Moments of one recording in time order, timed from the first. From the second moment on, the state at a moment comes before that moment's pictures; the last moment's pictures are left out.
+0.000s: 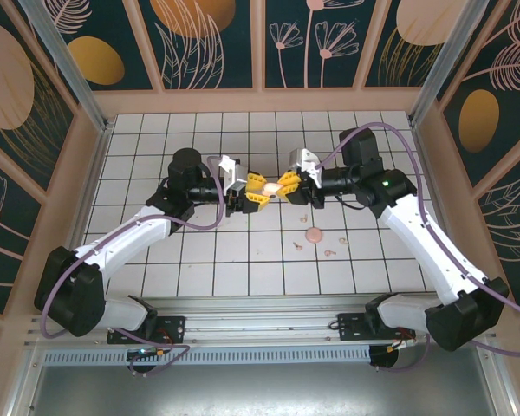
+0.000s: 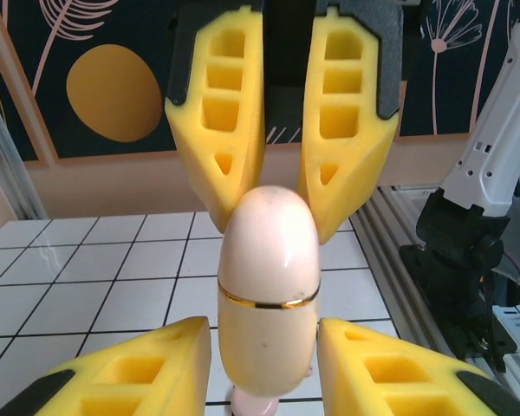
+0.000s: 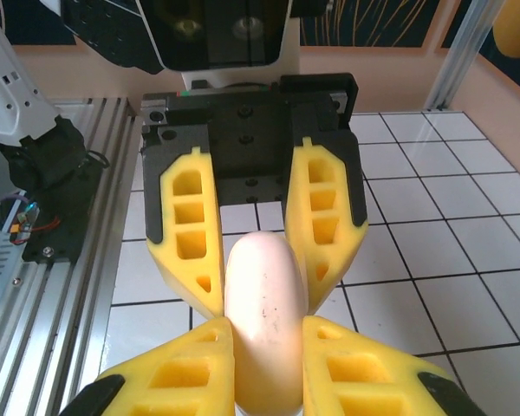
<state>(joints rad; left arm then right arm) -0.55 1.38 0.93 0.29 1.04 0.19 0.48 1.23 1.26 -0.64 -0.88 -0.61</state>
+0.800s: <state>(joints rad) -0.55 1.38 0.94 0.26 1.03 0.21 0.52 1.25 1.28 -0.64 -0.80 -0.62</state>
